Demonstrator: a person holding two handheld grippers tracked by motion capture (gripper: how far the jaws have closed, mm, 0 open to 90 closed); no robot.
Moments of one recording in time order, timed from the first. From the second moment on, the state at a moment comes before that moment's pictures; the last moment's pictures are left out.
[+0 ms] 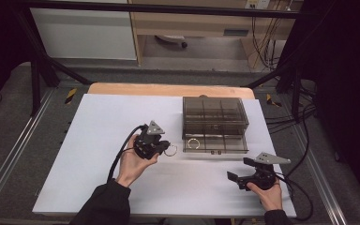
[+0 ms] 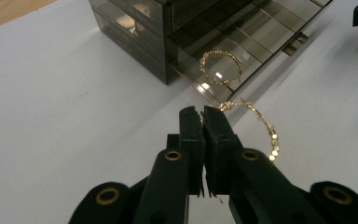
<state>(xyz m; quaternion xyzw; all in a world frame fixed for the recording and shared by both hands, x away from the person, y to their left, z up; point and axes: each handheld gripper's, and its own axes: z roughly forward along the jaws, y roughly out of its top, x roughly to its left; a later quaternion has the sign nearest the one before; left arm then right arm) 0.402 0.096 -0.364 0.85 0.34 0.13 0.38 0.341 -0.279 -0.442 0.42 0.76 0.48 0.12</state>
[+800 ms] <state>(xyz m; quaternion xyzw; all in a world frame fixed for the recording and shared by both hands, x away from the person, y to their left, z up) 0.424 0.045 -0.367 0.85 0.33 0.13 0.38 0.341 -0.280 -0.442 0.42 0.76 0.48 0.12</state>
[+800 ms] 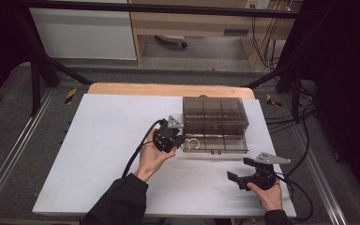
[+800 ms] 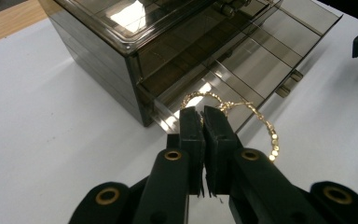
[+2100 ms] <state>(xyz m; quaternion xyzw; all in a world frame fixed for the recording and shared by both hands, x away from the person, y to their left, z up) 0.443 0.019 -0.381 0.86 0.32 0.15 0.37 0.341 -0.280 -0.442 0.42 0.76 0.49 0.12</state>
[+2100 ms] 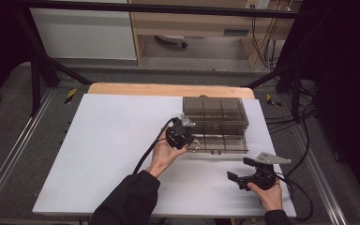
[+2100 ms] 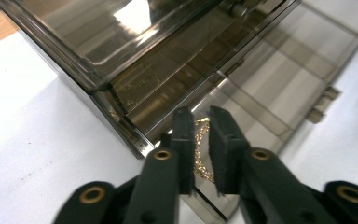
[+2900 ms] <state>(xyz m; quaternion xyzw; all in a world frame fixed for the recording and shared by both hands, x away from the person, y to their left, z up) 0.407 0.145 -0.392 0.84 0.35 0.15 0.38 0.342 -0.279 -0.443 0.42 0.76 0.48 0.12</state>
